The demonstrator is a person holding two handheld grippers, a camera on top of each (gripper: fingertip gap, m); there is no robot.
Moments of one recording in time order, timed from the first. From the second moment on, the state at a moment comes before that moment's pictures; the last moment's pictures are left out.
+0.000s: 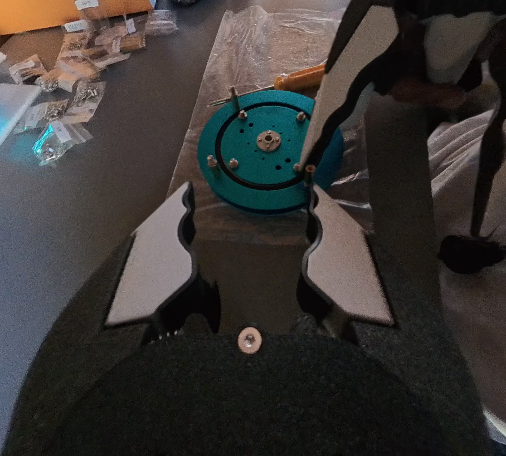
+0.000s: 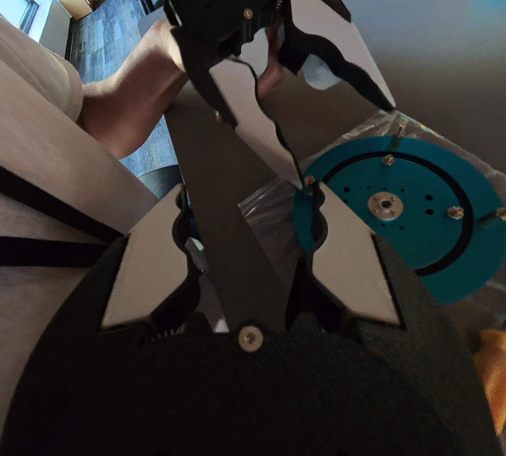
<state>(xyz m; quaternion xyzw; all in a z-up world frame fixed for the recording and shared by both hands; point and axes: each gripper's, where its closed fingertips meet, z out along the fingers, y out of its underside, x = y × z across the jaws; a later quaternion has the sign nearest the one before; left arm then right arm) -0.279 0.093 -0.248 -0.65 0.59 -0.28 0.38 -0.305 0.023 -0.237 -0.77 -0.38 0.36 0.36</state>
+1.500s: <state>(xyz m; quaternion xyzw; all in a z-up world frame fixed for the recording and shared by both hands) -0.270 0.086 -0.246 -0.64 0.60 -0.28 0.39 -0.317 0.028 -0.234 -0.77 -0.36 0.36 0.39</state>
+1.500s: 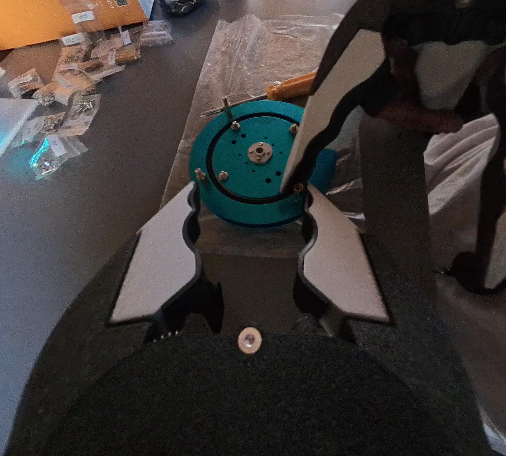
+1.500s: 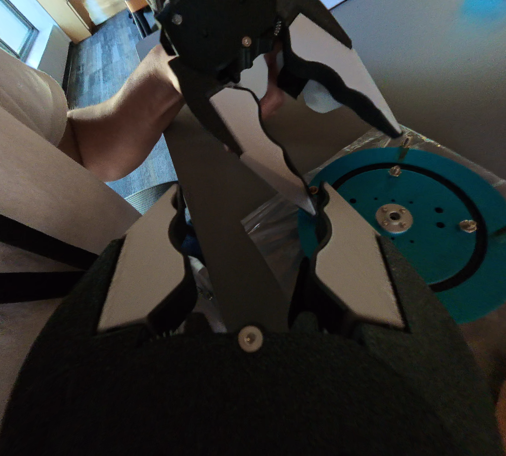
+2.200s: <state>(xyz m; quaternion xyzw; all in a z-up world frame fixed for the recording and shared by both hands) -0.290 0.094 -0.245 -0.65 0.58 -0.30 0.39 -0.312 0.036 -0.227 -0.78 -0.32 0.34 0.41</state>
